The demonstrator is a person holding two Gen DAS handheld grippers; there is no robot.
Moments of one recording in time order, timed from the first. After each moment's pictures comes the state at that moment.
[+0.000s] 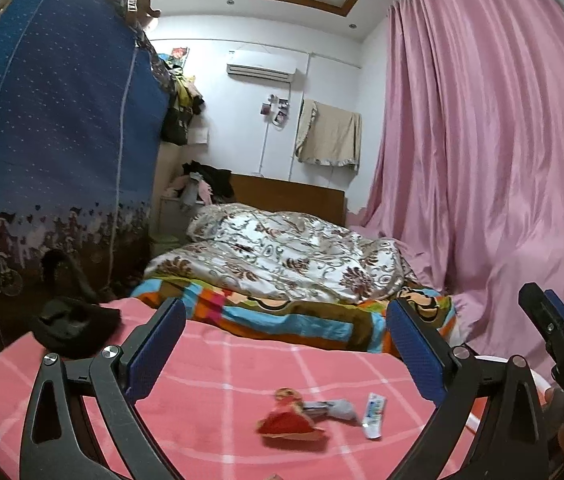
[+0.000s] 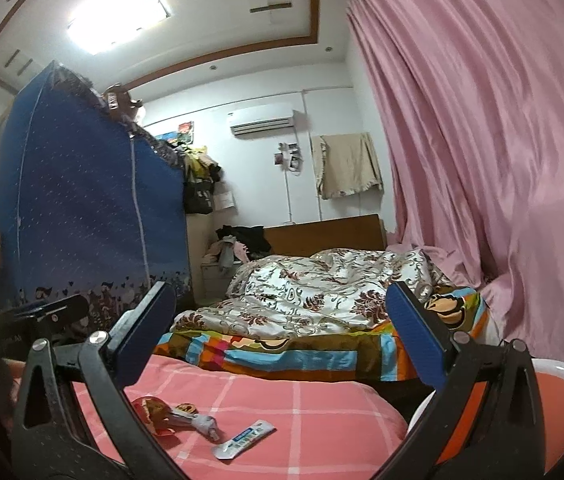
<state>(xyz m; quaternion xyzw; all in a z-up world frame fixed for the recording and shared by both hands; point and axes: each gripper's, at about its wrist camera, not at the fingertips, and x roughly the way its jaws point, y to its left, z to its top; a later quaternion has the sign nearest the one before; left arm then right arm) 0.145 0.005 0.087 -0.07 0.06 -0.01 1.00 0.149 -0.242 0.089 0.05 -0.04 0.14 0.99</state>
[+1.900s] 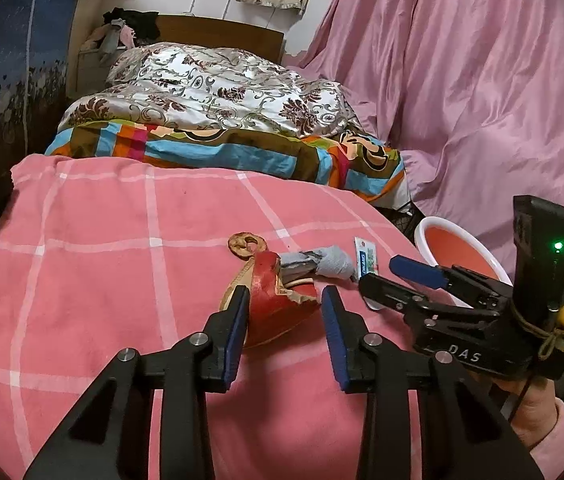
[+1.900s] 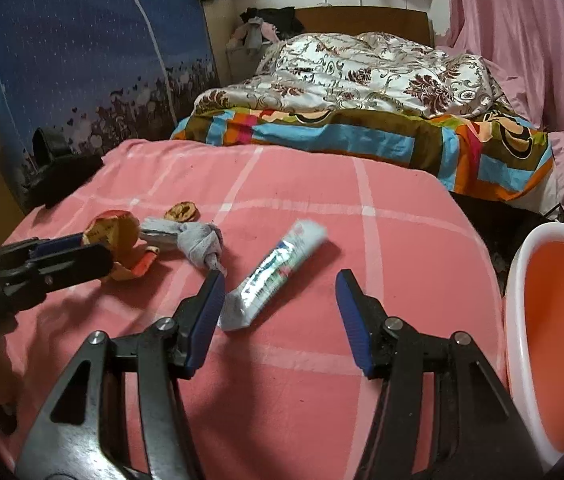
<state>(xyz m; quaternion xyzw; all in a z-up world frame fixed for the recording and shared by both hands) 0.241 -0.005 0.004 -0.08 0.36 -0.18 0.91 0.267 -0.179 -0.022 -0.02 0.37 0.21 0.90</state>
